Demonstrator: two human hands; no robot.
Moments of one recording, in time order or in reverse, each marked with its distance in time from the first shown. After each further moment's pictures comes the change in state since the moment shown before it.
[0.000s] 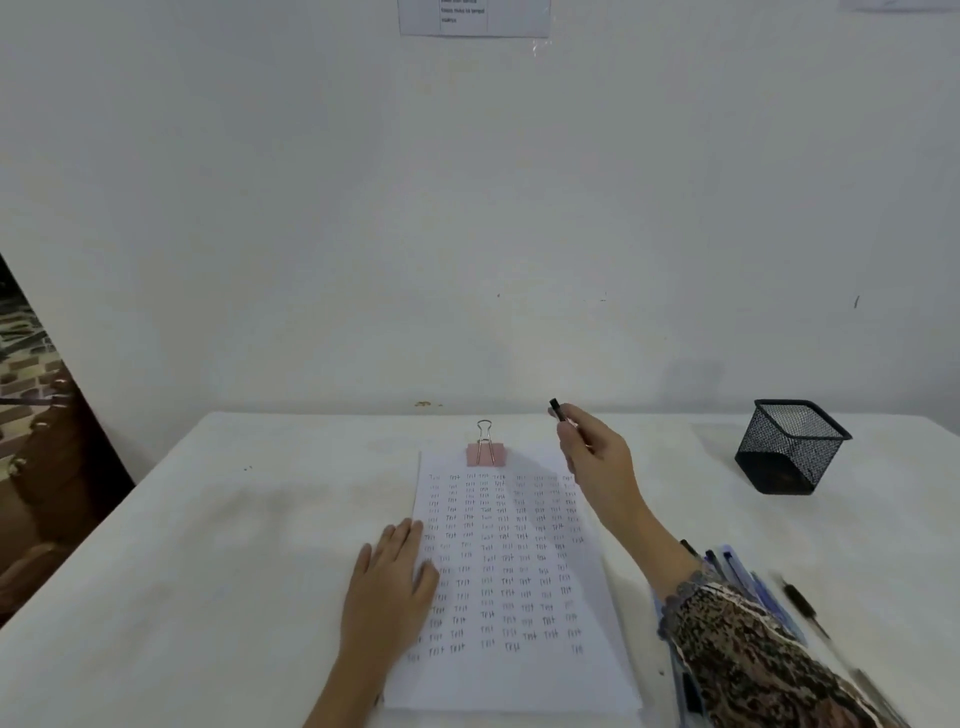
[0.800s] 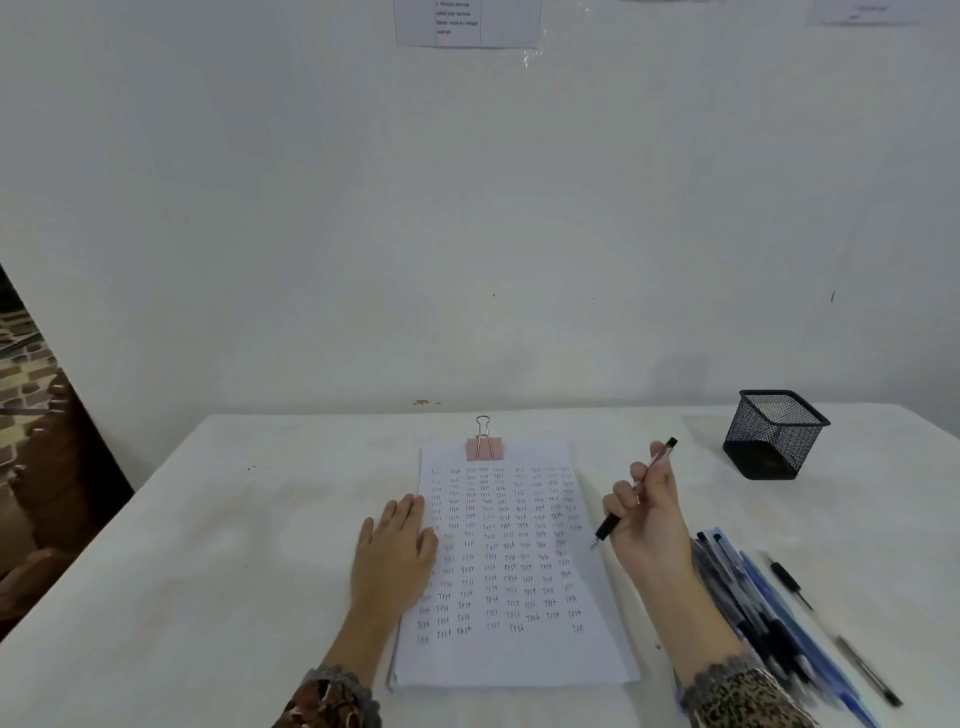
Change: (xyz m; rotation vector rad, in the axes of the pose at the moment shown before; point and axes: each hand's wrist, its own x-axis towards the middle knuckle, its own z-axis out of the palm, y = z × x) left_hand 0.022 -0.002 -0.007 0.018 -0.046 0.013; right_hand -0.055 0.006 -0.024 1.054 0.371 0.293
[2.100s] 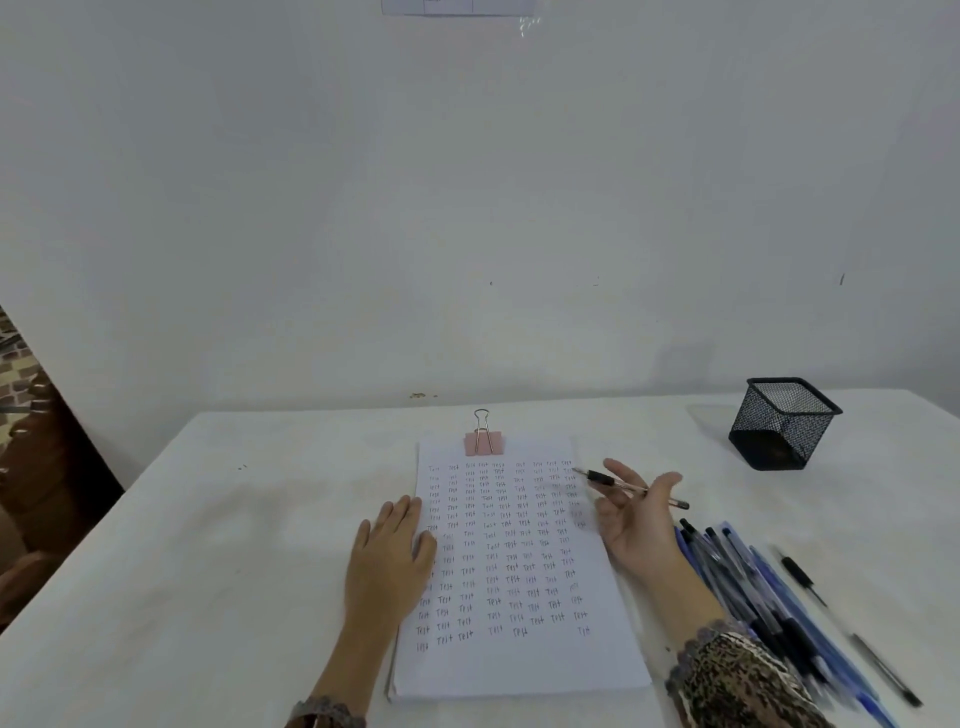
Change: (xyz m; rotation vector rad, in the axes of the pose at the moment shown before) left_hand 0.001 -0.008 0.010 -0.057 0.104 0.013; right_hand 0.044 0.018 -0.042 -0.161 0.085 0.261
